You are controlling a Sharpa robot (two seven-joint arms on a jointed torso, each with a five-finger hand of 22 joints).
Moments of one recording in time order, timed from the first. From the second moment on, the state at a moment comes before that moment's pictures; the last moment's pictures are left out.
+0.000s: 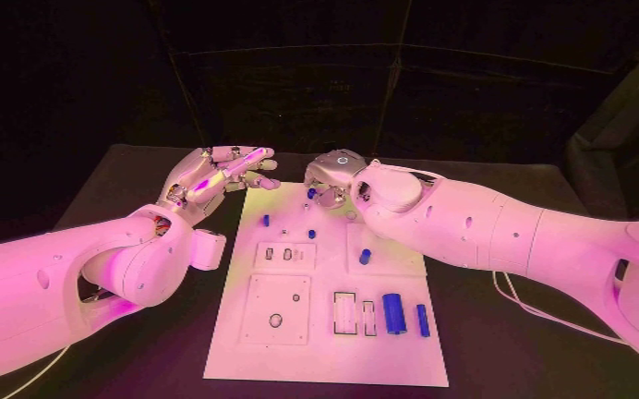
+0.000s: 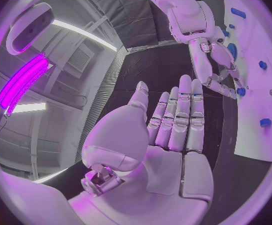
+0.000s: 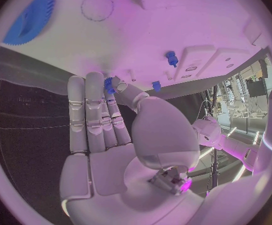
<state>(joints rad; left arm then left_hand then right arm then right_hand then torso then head) 1.31 -1.02 -0.17 1.76 -0.02 -0.35 0.58 1.28 0.17 -0.20 -0.01 0.05 0.91 0.23 0.11 0.07 1.03 0.17 0.12 0.09 1.13 0.11 0.30 0.33 0.17 0.93 0.21 0.35 0.13 1.24 -0.37 -0.05 1.11 -1.82 -0.30 -0.11 1.19 -0.04 0.48 -0.26 0.05 0.97 0.17 0.06 0.06 1.04 0.11 0.06 0.06 1.41 0.02 0.79 0.48 0.17 1.01 0.12 1.09 0.52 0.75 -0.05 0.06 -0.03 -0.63</state>
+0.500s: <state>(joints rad) 1.31 -1.02 -0.17 1.75 -0.02 -0.34 0.58 1.28 0.17 -0.20 -0.01 0.05 0.91 0.23 0.11 0.07 1.03 0.17 0.12 0.09 1.13 0.11 0.30 0.33 0.17 0.93 0.21 0.35 0.13 1.24 -0.48 -0.05 1.21 -1.80 -0.34 -0.11 1.21 -0.04 0.38 -0.22 0.05 0.92 0.17 0.07 0.07 1.02 0.11 0.09 0.07 1.41 0.02 0.77 0.46 0.17 1.02 0.12 1.08 0.51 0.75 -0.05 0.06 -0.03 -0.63</state>
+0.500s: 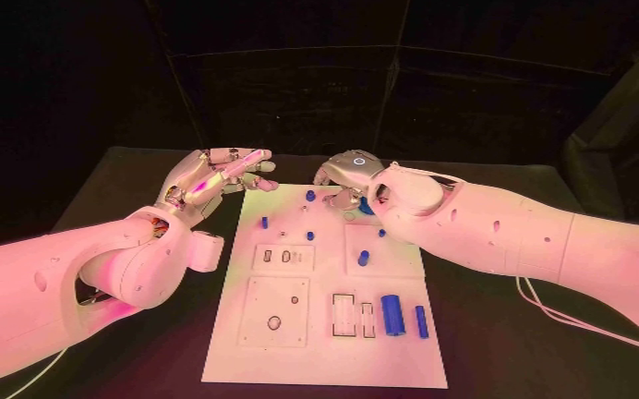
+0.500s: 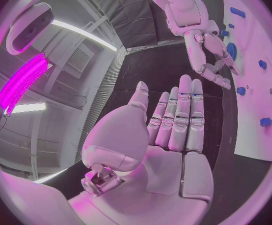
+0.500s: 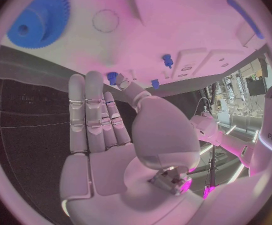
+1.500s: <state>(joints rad) 1.31 -1.01 -0.17 1.74 -0.02 -0.34 0.58 1.29 0.18 -0.19 -0.01 0.05 0.91 0.23 0.11 0.07 1.03 0.17 0.12 0.09 1.13 0.11 0.30 0.33 0.17 0.93 0.21 0.35 0.13 1.24 -0.72 -0.03 1.37 -1.54 -0.20 -0.25 1.22 -0.09 0.16 0.01 0.11 0.87 0.15 0.12 0.07 1.21 0.06 0.75 0.67 1.47 -0.03 1.21 1.00 0.14 1.18 0.09 1.25 0.82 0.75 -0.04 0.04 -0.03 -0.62</state>
